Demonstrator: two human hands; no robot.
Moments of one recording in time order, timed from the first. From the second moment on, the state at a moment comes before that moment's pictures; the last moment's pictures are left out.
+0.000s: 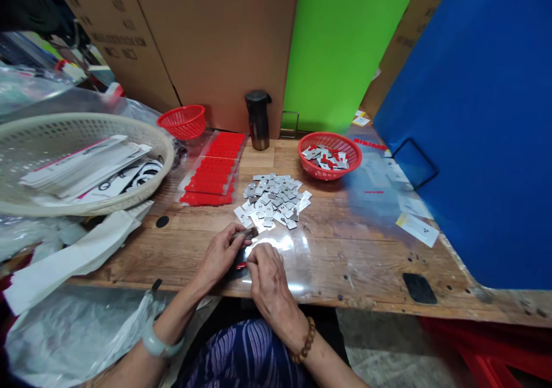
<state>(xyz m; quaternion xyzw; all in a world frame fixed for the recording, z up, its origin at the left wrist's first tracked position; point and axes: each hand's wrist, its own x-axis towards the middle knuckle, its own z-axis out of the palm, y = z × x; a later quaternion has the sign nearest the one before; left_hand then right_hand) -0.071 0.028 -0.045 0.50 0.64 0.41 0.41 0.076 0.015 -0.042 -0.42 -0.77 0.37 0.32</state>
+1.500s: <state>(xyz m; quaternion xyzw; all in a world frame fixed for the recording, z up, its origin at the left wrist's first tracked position) -0.053 -0.010 -0.003 0.17 0.53 0.41 0.72 0.111 0.022 -0.010 -0.45 -0.71 0.44 0.30</state>
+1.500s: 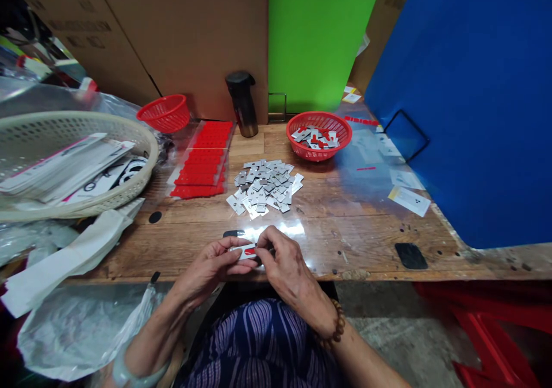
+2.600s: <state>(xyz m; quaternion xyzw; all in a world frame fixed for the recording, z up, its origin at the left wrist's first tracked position) -0.050 -0.004 -0.008 0.17 0.54 0.41 0.71 0.108 0.023 -0.013 -0.46 -0.71 0.45 0.31</state>
